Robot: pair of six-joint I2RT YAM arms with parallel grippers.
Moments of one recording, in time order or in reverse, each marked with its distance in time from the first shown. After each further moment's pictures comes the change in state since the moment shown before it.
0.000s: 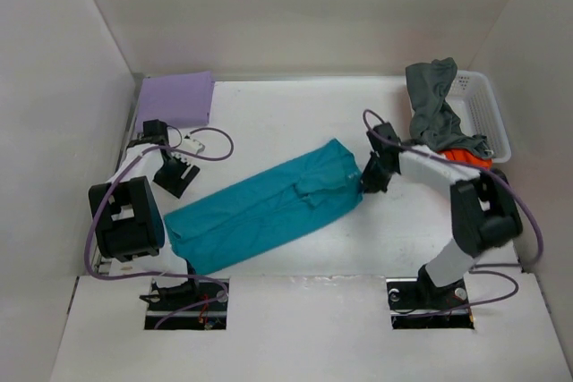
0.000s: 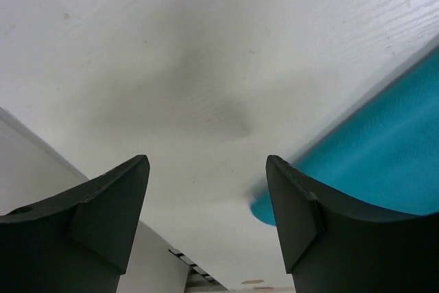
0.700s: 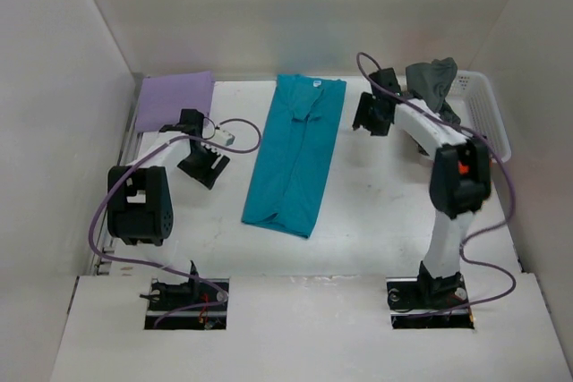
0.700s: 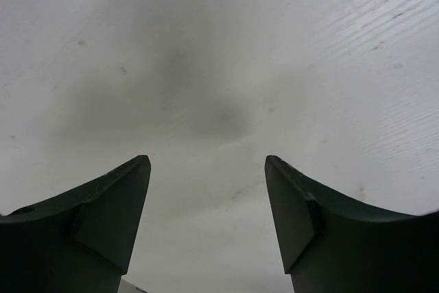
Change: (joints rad) left arm -0.238 0.107 0.131 -0.045 0.049 -0.213; right arm -0.114 0.468 0.769 -0.028 0.073 -0.357
